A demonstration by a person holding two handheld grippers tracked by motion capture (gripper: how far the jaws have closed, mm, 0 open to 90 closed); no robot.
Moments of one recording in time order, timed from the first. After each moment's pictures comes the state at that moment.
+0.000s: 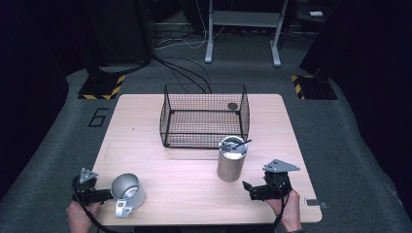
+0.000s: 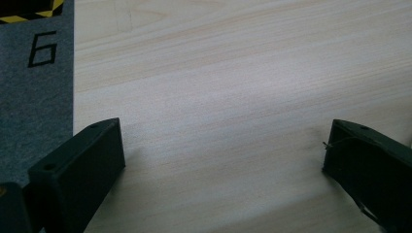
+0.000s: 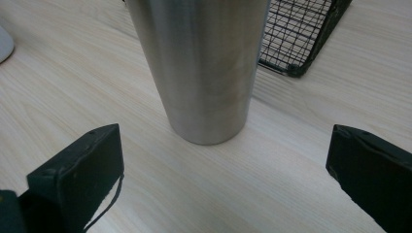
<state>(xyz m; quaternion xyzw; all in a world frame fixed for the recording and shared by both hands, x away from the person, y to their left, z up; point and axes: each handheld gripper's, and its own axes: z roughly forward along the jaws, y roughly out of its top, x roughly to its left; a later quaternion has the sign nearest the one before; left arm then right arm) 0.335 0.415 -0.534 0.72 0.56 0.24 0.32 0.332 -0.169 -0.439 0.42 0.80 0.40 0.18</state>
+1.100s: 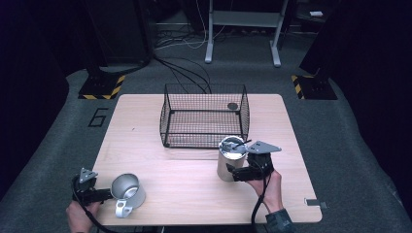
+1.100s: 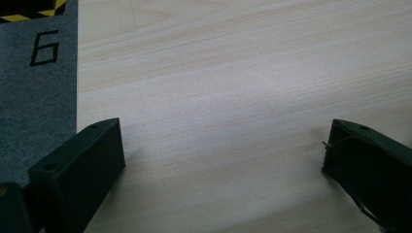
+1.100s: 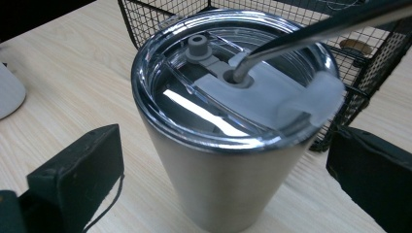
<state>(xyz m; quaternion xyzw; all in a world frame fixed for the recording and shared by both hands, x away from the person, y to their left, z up) 0.335 0.416 -0.534 0.72 0.57 0.24 0.32 0.374 -0.124 -0.417 0.40 0.79 0.43 0.19</state>
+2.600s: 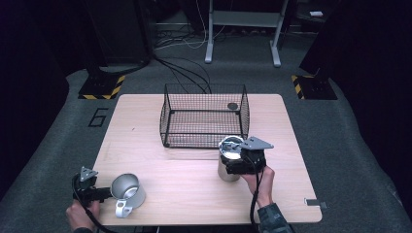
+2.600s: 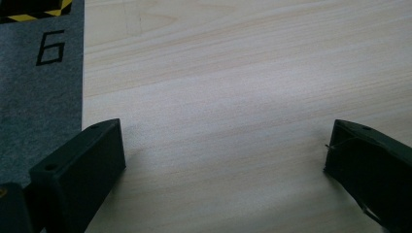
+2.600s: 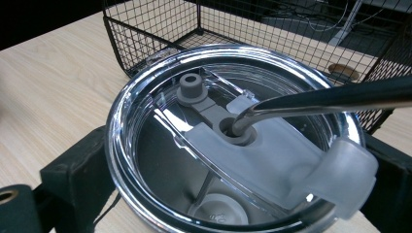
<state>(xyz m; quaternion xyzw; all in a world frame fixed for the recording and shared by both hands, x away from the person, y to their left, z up) 0.340 0.415 -0.534 0.72 0.57 0.25 0.31 0.390 -0.108 -0.420 0.39 0.77 0.45 0.23</state>
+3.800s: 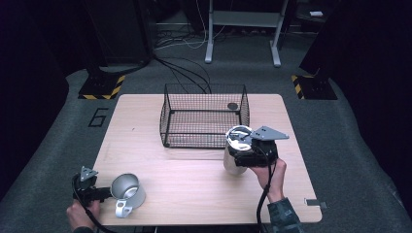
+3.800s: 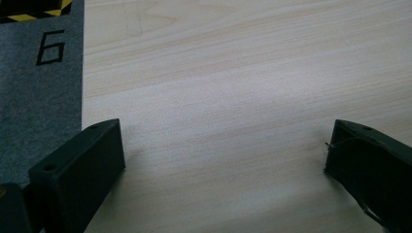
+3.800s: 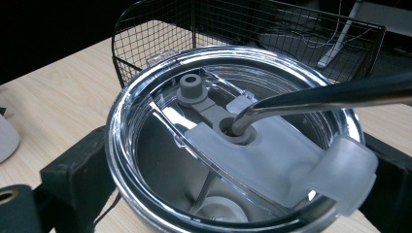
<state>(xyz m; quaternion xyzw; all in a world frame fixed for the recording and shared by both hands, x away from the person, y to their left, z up) 0.340 0.415 -0.534 0.72 0.57 0.25 0.31 0.385 -0.127 -0.368 0.38 0.76 0.46 0.24</state>
